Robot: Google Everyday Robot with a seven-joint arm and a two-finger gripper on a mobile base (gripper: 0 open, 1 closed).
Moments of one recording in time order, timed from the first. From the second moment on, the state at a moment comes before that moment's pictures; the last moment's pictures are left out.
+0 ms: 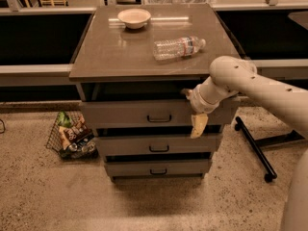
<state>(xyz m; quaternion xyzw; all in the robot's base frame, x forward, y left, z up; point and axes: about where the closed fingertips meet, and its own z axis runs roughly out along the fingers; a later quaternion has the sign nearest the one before) 0.654 -0.137 0.647 -0.75 0.62 0.04 0.22</state>
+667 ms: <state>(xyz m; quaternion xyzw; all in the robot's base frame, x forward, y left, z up) 0.644 -0.126 0.639 -0.75 0.62 0.05 0.22</state>
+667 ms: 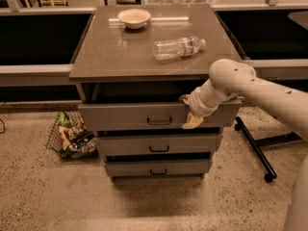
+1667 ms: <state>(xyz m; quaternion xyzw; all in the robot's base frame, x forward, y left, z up) 0.609 -0.122 0.655 -0.76 0.60 0.06 0.25</state>
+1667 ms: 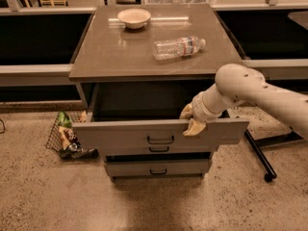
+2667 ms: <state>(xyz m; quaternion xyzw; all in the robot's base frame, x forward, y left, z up) 0.592 -0.118 0.658 -0.76 0.59 0.07 0.25</state>
